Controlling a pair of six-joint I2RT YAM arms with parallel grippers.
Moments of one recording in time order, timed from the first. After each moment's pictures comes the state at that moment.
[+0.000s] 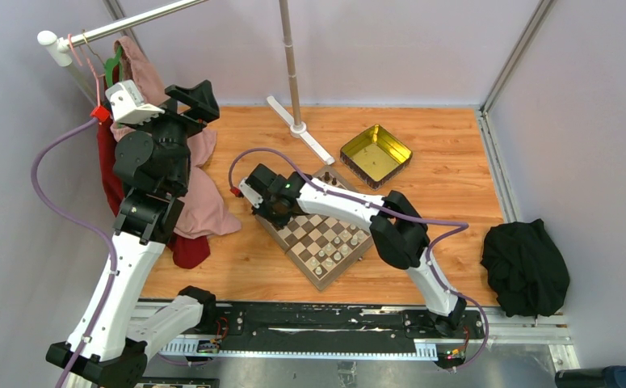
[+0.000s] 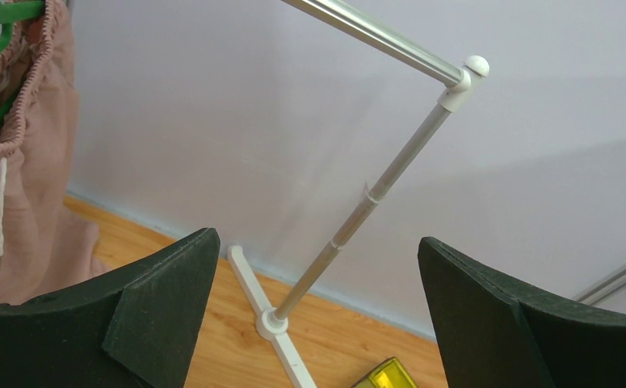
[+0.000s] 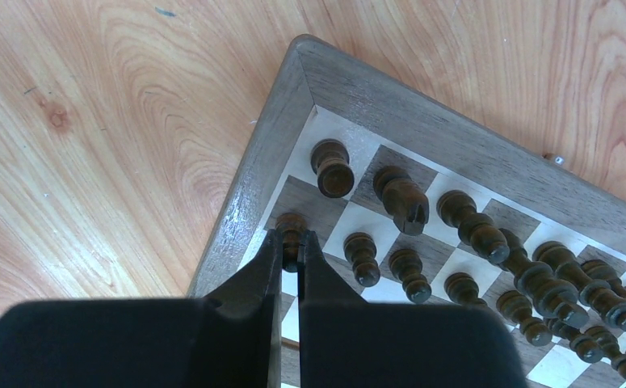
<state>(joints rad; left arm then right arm) -0.32 0.92 1.24 -0.02 -0.43 -0.43 1.04 2.19 1.87 -0.74 -0.03 -0.15</state>
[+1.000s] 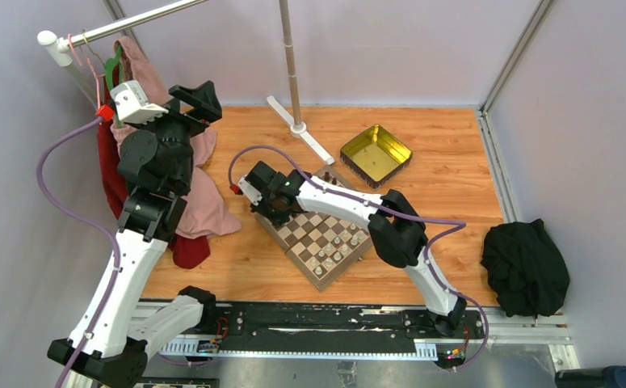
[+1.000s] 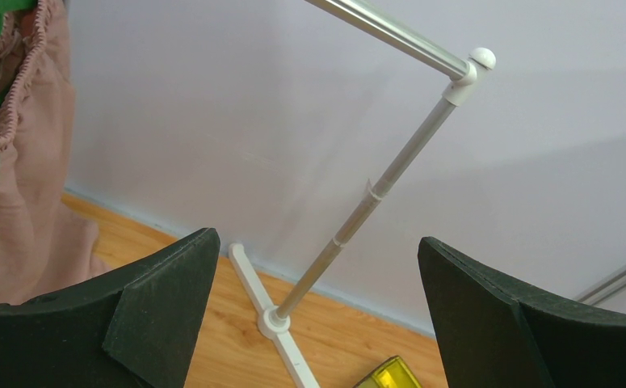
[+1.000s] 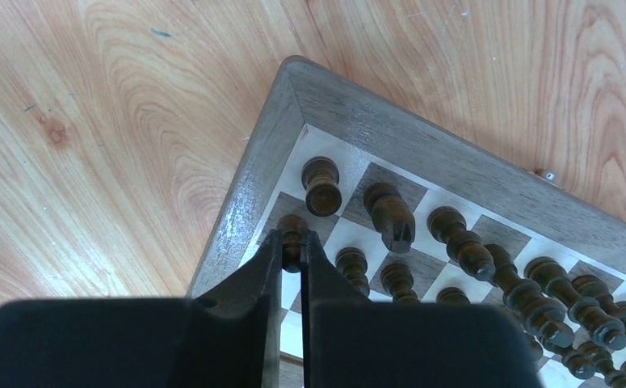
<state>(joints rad) -0.32 0.93 1.23 0.00 -0.43 -0.43 1.02 2.22 1.90 -0.73 -0.04 -0.15</state>
